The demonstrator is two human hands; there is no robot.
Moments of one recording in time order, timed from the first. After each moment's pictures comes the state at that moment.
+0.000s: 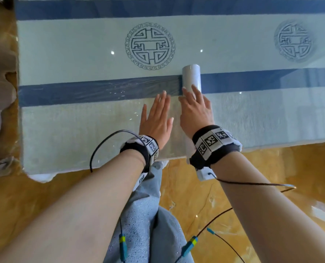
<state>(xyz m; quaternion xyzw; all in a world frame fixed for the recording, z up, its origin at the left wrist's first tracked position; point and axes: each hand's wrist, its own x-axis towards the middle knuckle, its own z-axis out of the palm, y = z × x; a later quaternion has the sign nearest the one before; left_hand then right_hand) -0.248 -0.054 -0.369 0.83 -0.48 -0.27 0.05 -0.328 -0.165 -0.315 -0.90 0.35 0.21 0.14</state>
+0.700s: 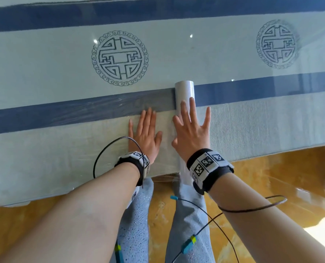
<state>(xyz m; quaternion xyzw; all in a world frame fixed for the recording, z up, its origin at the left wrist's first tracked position) -0.278 0.000 -0.400 0.85 -0.48 -0.20 0.05 -0.376 -0.110 -0.316 -0.90 0.35 0.24 0.02</state>
